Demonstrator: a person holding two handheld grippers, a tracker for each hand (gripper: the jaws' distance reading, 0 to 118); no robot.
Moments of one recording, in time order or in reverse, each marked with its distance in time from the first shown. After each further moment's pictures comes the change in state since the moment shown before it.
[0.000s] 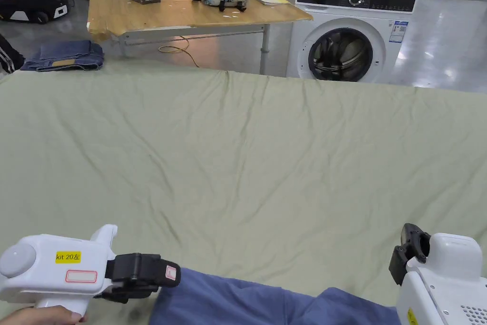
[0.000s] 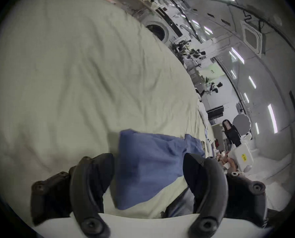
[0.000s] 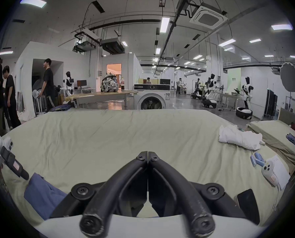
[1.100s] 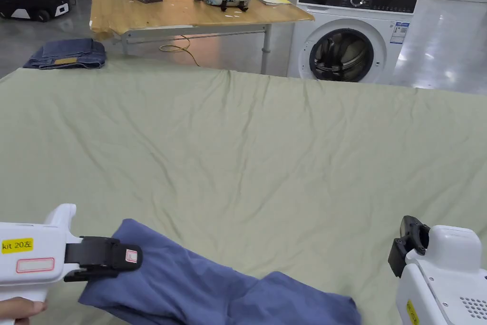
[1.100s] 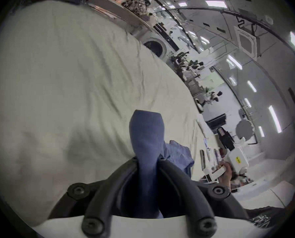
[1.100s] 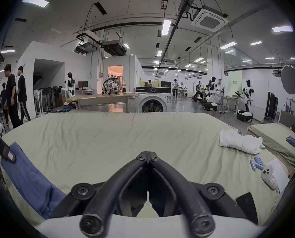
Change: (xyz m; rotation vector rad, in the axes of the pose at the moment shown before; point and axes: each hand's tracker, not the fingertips) left arm 0.039 -0.002 0.080 0.166 0.098 -0.075; right arm -0.007 0.009 0.004 0.021 0.009 0.013
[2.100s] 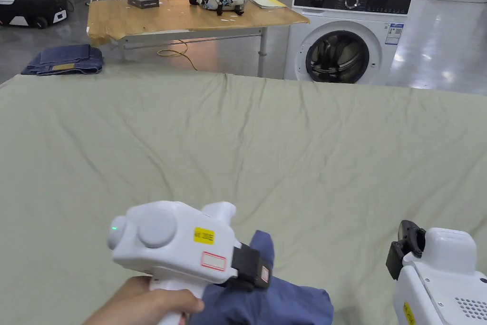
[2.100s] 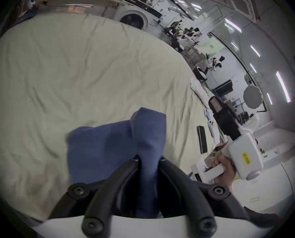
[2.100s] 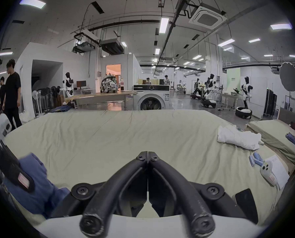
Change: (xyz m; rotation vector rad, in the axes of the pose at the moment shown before) left arm 0.167 -0.028 -0.150 -0.267 0.016 -0.186; right arm 0.010 -0.006 0.003 -0.021 -0.016 -0.018
